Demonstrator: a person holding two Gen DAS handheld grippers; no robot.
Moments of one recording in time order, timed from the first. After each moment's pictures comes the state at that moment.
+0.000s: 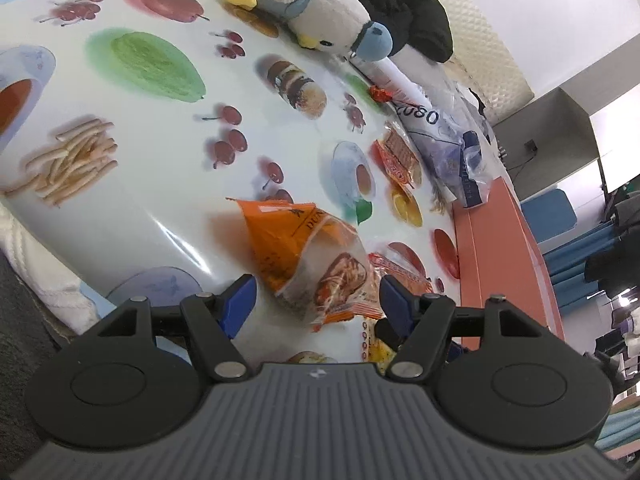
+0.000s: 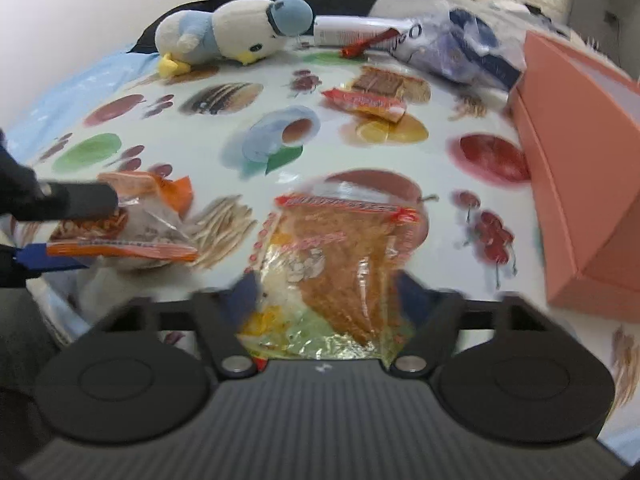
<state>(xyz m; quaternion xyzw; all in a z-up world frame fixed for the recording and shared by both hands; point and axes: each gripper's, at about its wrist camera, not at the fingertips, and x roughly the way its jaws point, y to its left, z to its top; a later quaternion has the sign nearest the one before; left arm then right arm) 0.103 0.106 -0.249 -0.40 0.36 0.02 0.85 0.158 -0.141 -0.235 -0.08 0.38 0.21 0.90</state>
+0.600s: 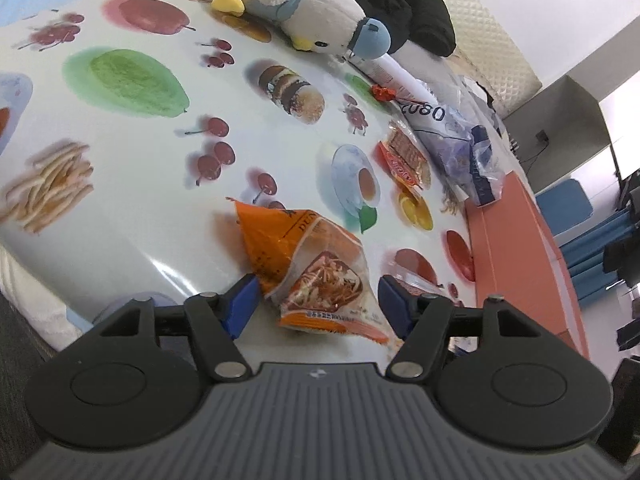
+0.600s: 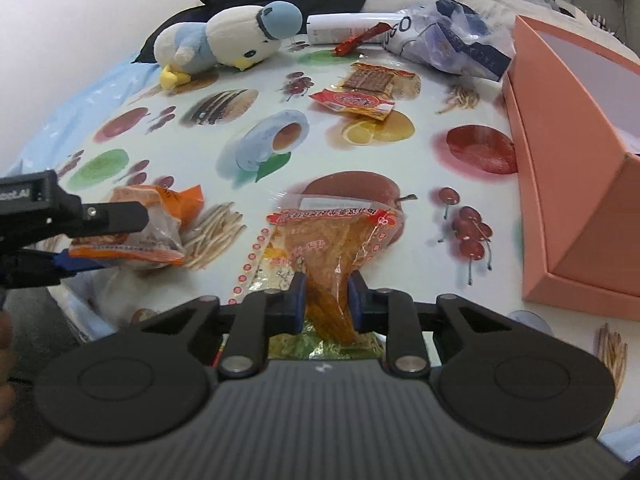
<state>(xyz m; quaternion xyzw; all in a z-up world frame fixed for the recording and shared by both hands) 0.126 0.097 -0.248 -0.36 0.37 0.04 0.86 0.166 -0.169 -0.218 -0.04 0.41 0.23 0.88</state>
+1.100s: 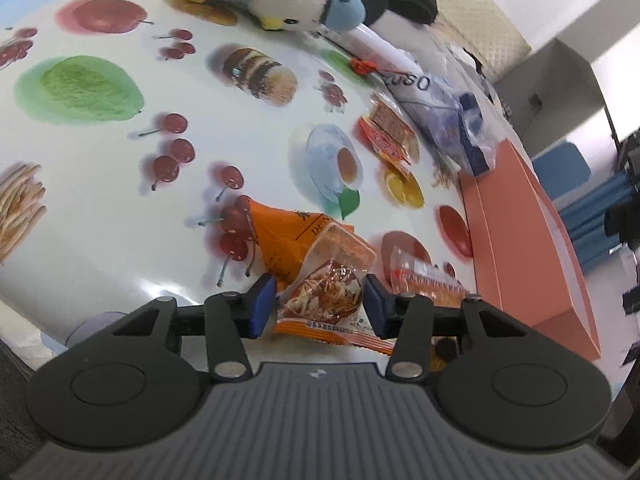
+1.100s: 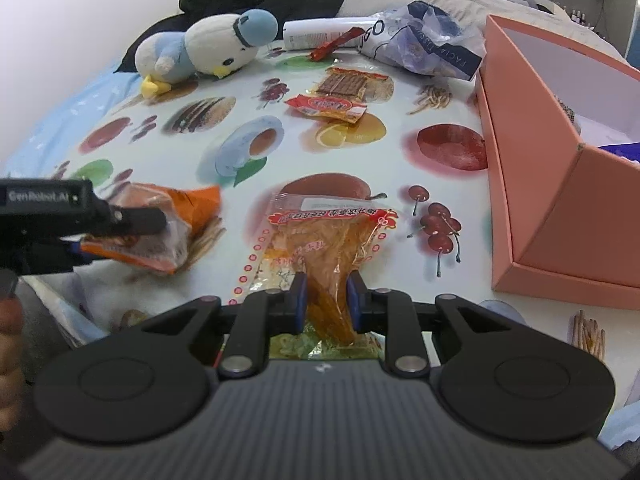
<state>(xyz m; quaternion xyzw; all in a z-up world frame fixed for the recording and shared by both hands) 0.150 0.083 -0.243 -0.32 0.40 0.00 0.86 0.161 -0.180 -0.212 -0.03 0.40 0.20 0.89</state>
